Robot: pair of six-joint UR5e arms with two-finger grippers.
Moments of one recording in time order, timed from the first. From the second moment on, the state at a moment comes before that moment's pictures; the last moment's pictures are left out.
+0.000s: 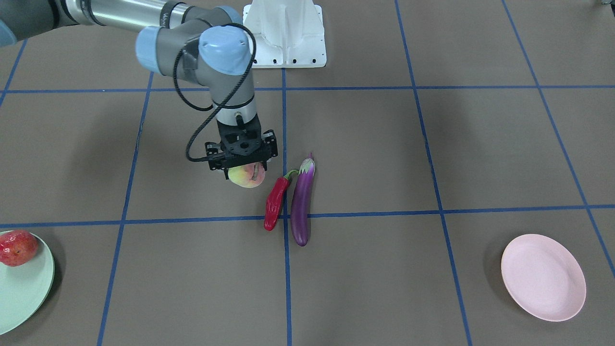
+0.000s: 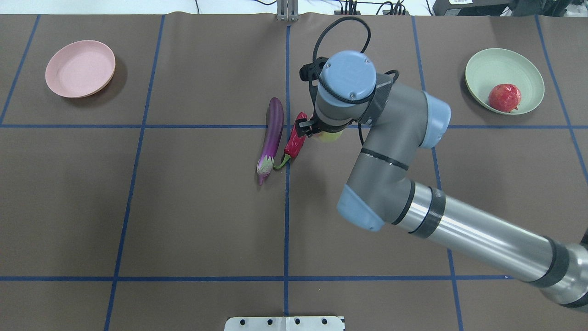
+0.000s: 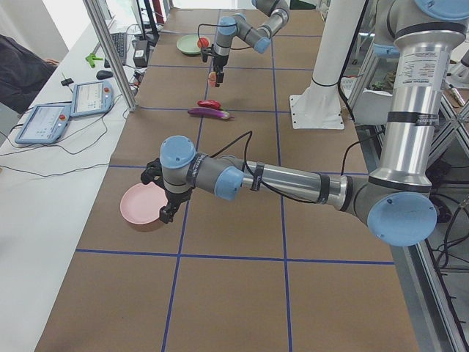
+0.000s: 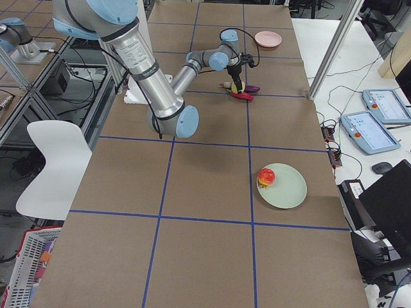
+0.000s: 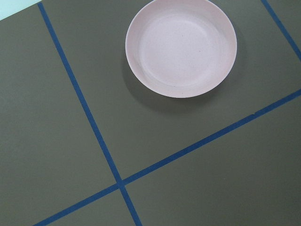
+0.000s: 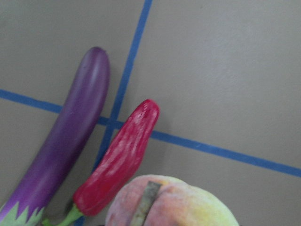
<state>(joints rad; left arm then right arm) -1.49 -1.66 -1.64 -1.78 -2.37 0.15 0.70 -0.86 1.62 -1.58 1.83 0.79</state>
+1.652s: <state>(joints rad) -1.49 -1.68 -1.65 -1.78 -2.37 0.12 1.32 -1.00 1.00 -1.14 2.28 0.31</state>
